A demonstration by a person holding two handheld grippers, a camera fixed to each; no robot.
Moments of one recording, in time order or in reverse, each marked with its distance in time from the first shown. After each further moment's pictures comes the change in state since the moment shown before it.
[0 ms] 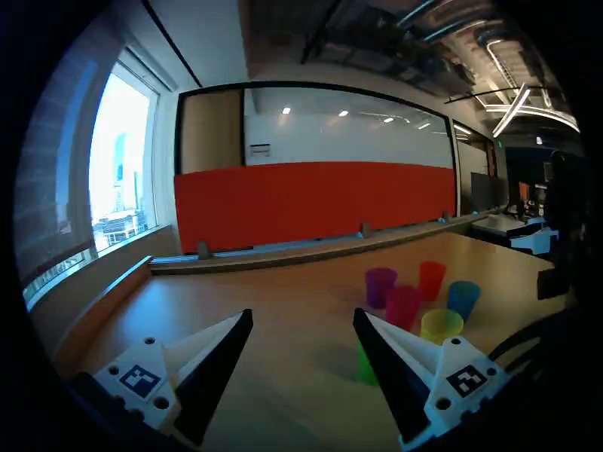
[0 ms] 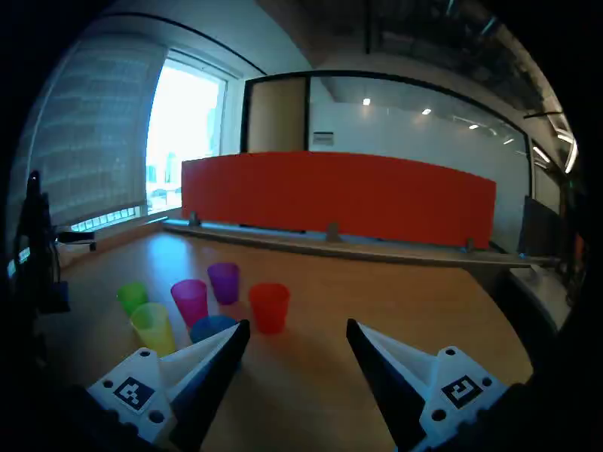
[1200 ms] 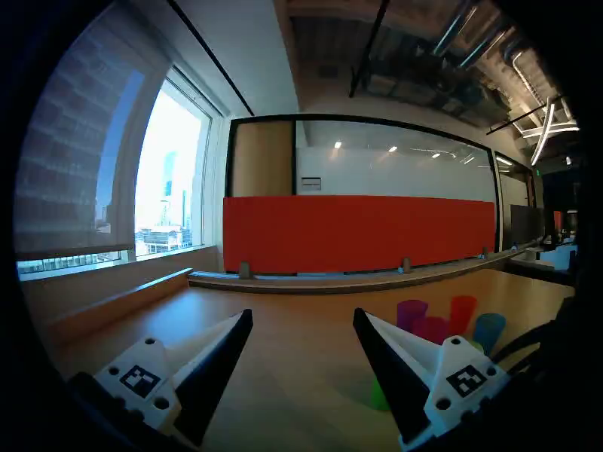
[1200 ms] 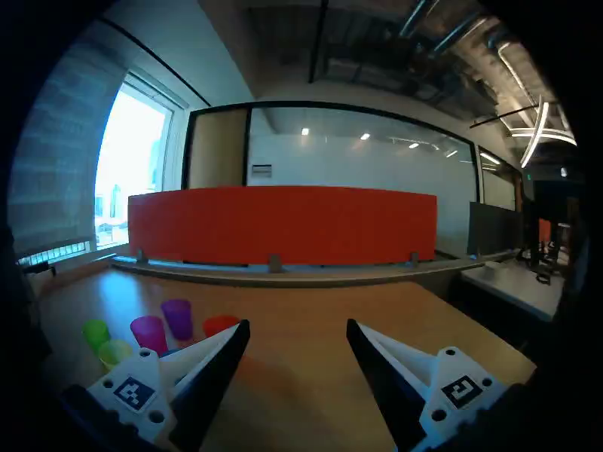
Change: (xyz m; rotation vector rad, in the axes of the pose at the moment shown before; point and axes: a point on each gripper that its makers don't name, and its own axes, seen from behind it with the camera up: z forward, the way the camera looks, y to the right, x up) left arm 0.004 -0.006 -0.012 0.224 0.160 -0.066; right arm 0.019 0.034 -0.008 -0.268 0.132 0.056
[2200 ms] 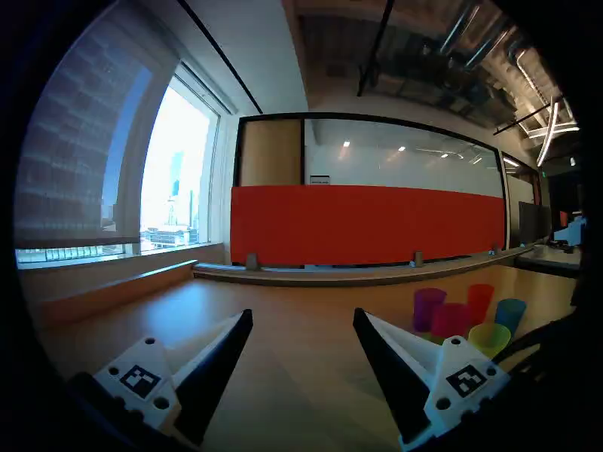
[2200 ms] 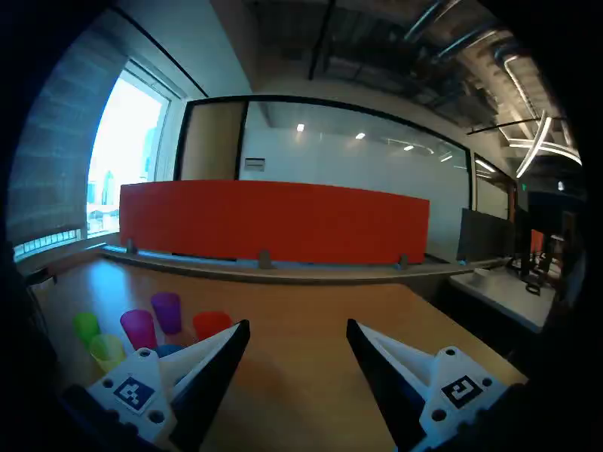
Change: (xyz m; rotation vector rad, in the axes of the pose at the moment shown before) left arm -0.042 -0.016 0.024 0.038 0.007 -0.010; right arm 0.005 0.004 -0.001 -0.045 -0.021 -0.045
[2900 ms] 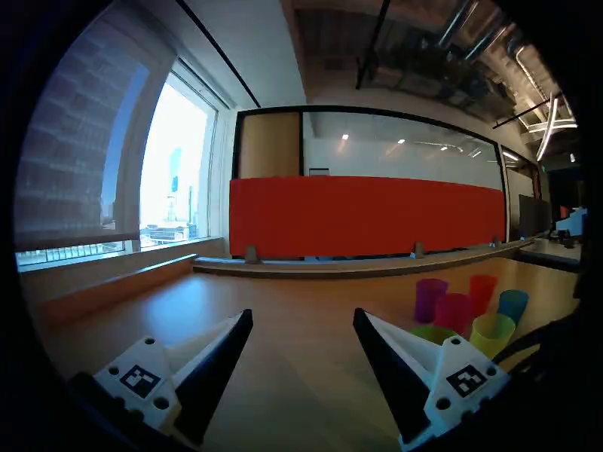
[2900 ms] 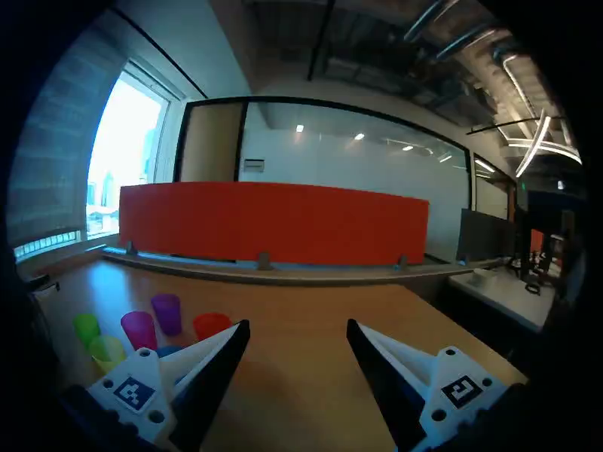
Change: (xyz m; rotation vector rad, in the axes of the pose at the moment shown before) left arm -0.010 0.000 0.003 -0.003 -0.031 0.016; right arm 0.001 0.000 -0.002 0.002 0.004 0.011
